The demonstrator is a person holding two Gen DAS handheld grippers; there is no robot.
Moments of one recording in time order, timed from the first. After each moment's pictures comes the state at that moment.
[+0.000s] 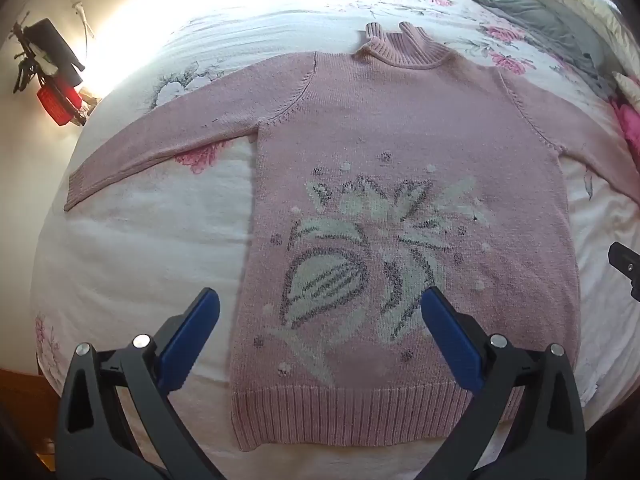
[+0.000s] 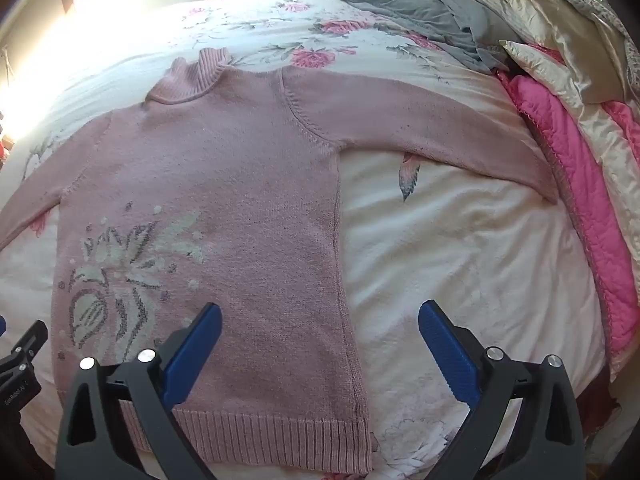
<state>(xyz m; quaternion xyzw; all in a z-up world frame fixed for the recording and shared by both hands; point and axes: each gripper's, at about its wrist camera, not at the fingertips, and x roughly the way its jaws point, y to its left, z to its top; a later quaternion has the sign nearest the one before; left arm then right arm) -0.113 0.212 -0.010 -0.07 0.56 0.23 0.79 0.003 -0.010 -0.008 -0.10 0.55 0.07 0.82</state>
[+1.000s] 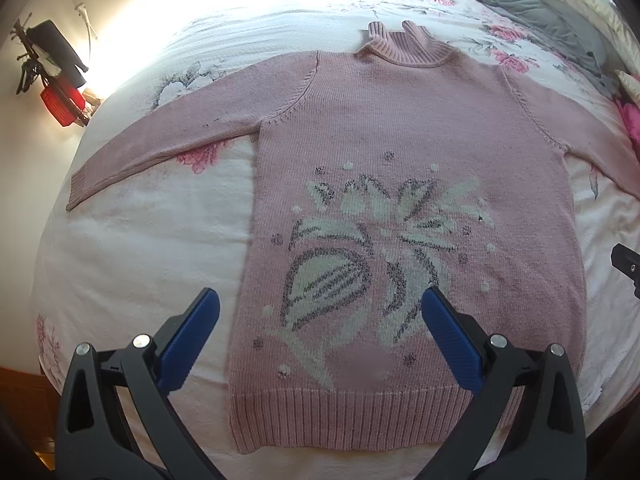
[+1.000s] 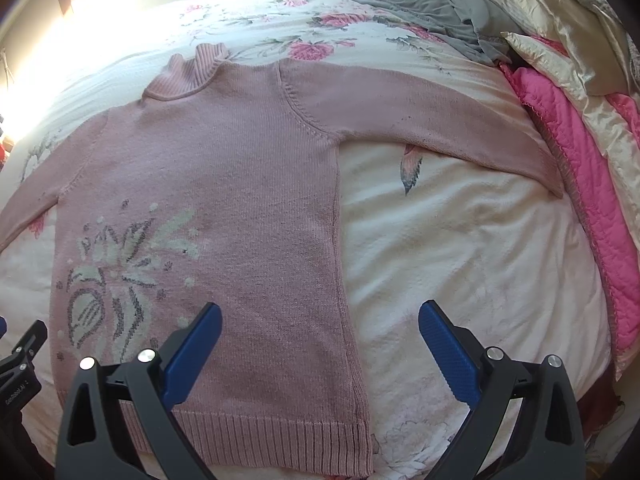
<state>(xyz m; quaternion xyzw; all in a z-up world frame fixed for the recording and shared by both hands) -0.111 0.218 -0.016 -0.06 0.56 0.24 0.79 0.006 -0.014 -0.018 -0.09 0.56 0.08 0.82</state>
